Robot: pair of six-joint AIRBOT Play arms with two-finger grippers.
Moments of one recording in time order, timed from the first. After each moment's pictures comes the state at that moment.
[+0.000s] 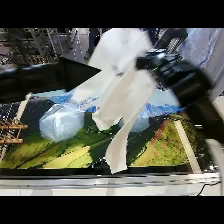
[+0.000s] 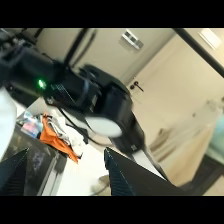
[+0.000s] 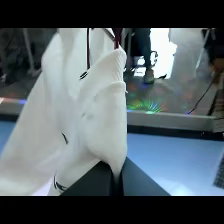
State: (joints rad) left arm -0.22 -1.14 1.61 0.13 -1.18 -1.04; right arm 0.45 -1.25 1.70 -2.25 0.72 2.21
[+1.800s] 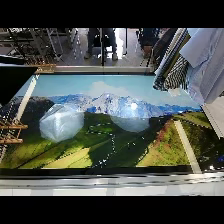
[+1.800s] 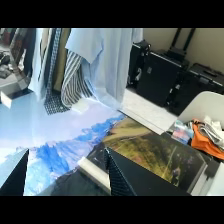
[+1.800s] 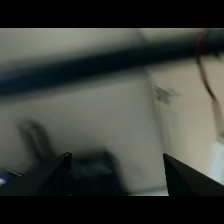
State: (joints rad) left arm 0.11 -0.83 1.61 0.52 -1.20 -1.04; right arm -1.46 -1.01 2.01 -1.71 0.75 1.89
